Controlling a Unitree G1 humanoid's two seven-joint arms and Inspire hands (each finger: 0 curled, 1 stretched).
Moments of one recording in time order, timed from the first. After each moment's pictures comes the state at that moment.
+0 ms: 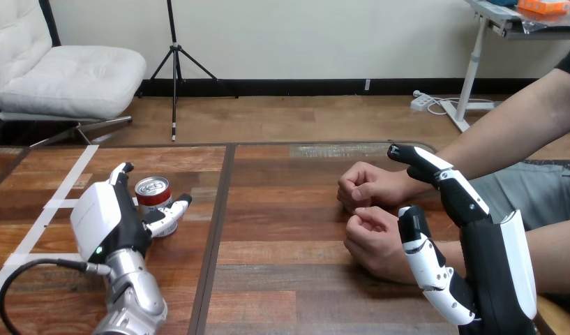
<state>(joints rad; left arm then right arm) -0.57 0.22 -0.14 1.20 0.41 -0.16 0.71 0.34 -0.09 -0.02 -0.07 -0.33 -0.85 -0.13</state>
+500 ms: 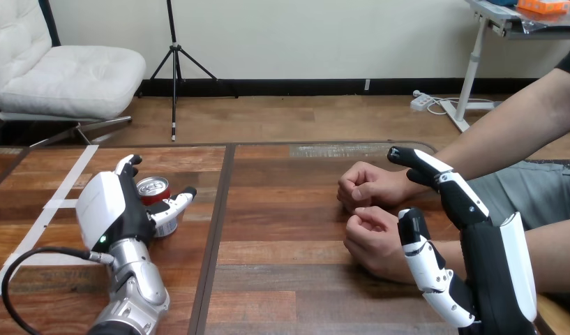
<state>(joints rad) -0.60 0.22 -0.15 1.22 0.41 -0.17 0.69 0.35 -0.09 -0.02 -0.07 -0.34 -0.85 -0.13</state>
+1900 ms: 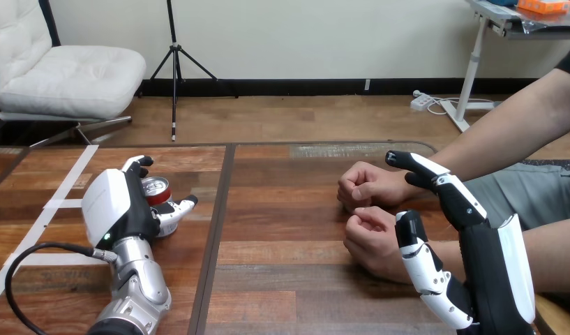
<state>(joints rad) -0.62 0.22 -0.17 1.25 0.41 -0.19 0.68 0.35 -0.08 -0.02 -0.08 -0.36 -0.85 -0.14</state>
